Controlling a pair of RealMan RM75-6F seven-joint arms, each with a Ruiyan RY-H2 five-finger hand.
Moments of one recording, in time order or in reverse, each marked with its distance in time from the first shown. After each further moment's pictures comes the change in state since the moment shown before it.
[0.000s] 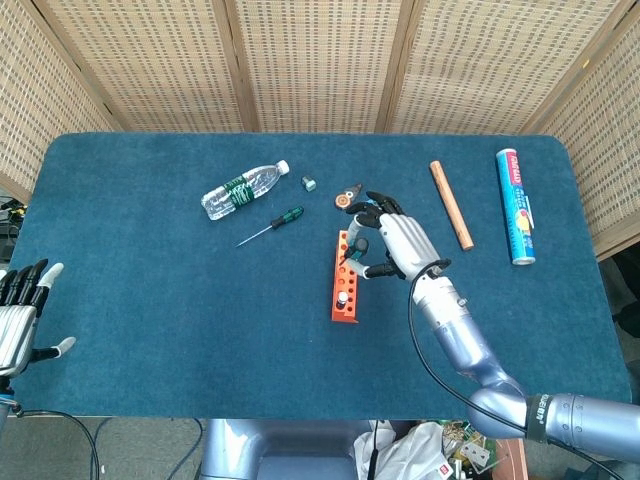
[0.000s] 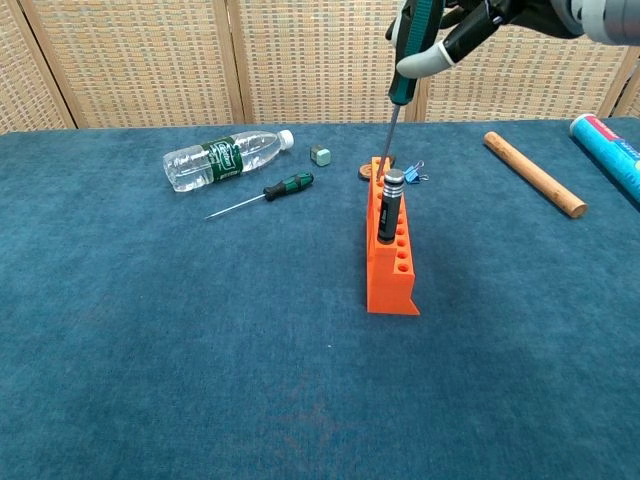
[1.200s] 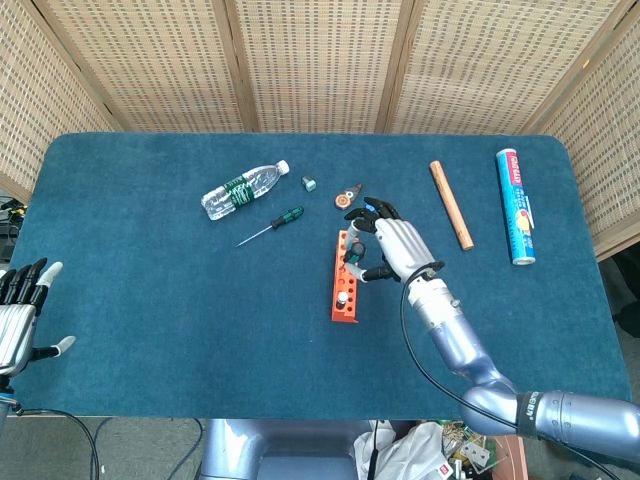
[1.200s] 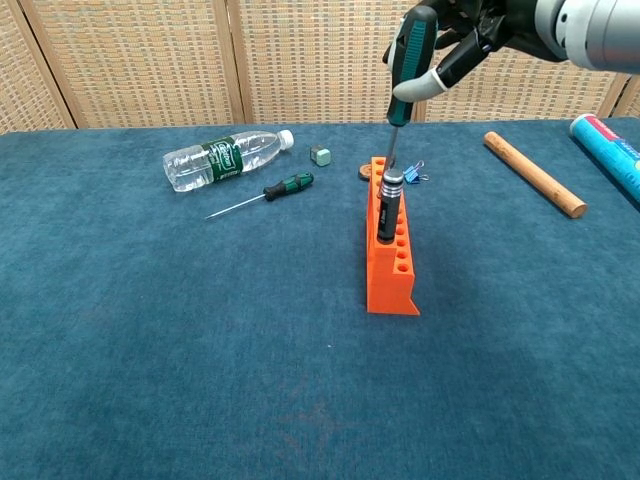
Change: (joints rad) left arm -0.004 0.000 -0.002 0.001 -0.008 -0.004 0.000; right arm 0.020 -0.033 -0.031 0.035 0.009 0.000 -0.021
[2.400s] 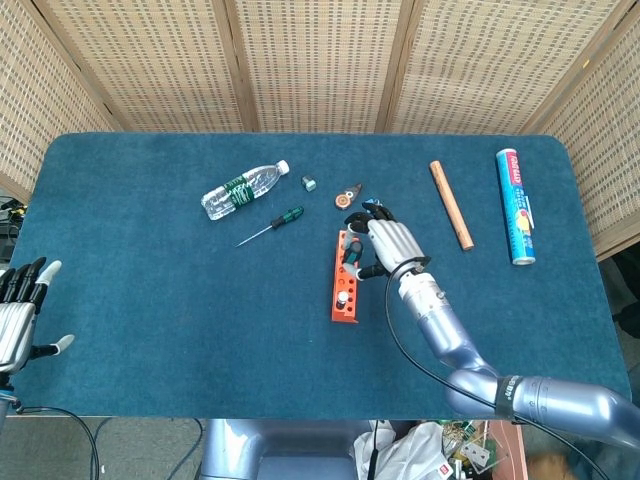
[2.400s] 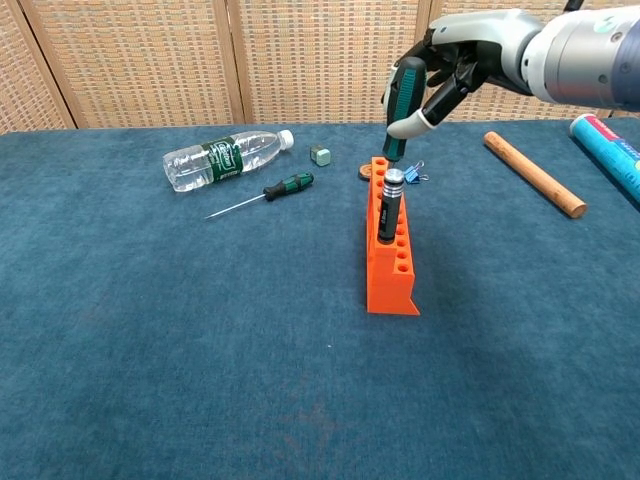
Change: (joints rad) left arm -0.008 -0.003 -0.005 0.008 -0.022 -0.018 0.003; right arm 0.073 -0.065 -0.024 0.121 0.129 -0.061 -0.074
